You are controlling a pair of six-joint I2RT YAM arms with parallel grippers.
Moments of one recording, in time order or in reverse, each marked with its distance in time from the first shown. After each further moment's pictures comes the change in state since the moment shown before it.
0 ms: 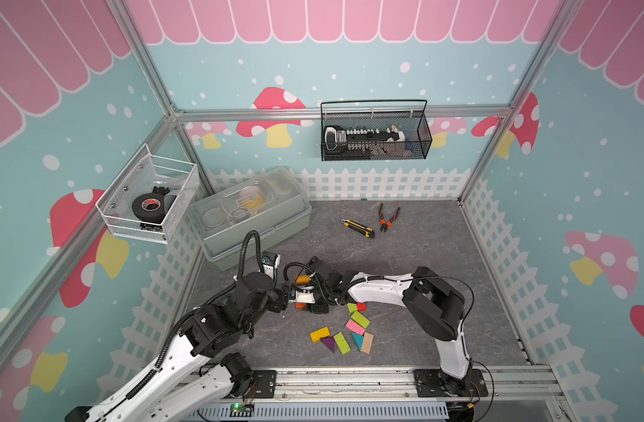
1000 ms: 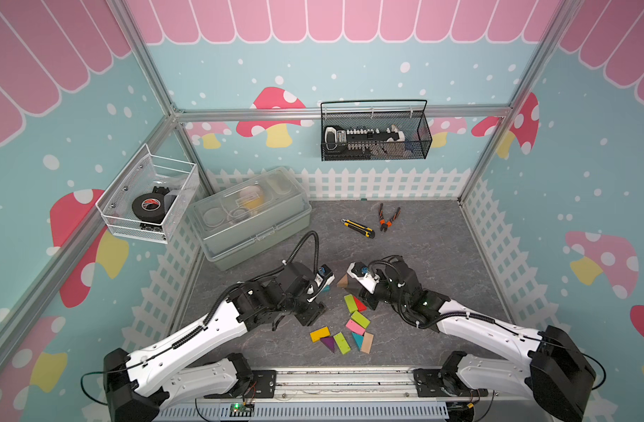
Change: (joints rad) left arm -0.148 0.417 0.131 -0.063 0.444 0.234; right arm -0.222 -0.882 -0.726 0.322 0.108 0.407
